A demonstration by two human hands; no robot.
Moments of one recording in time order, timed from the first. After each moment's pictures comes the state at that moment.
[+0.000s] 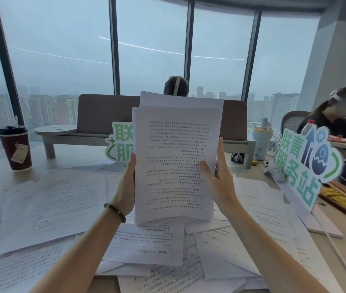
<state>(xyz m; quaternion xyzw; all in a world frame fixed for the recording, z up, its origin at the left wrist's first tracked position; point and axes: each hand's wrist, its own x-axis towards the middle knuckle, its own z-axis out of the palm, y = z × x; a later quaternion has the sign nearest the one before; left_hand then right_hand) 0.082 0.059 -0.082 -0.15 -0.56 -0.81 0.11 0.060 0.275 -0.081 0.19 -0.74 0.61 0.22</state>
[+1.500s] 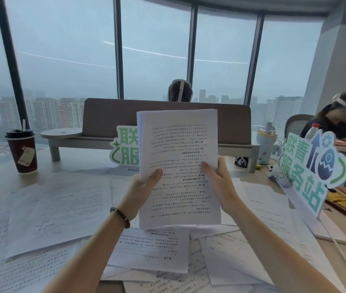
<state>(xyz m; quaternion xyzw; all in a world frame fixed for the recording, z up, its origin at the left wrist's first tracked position) 0.076 0.056 -0.090 -0.09 -0.70 -0.70 0.14 0.039 0.275 -0.079 0.14 -0.69 0.70 0.12</state>
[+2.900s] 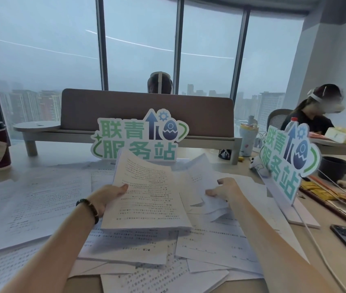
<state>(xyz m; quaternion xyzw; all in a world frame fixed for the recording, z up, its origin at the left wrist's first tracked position) 0.033 0.010 -0.128 0.13 -0.74 -0.65 -0.08 -0.003 0.361 -0.120 -0.15 -0.89 0.43 0.01</state>
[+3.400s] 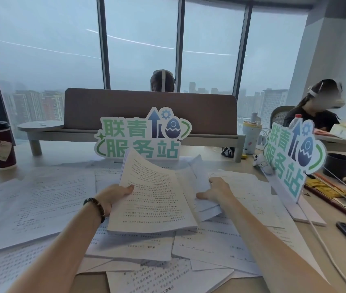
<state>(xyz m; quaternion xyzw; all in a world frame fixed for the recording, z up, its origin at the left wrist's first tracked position) 0.035 0.014 -0.131 0.12 -0.73 -0.66 -0.09 0.009 0.324 -0.124 -0.07 -0.94 0.32 0.01</state>
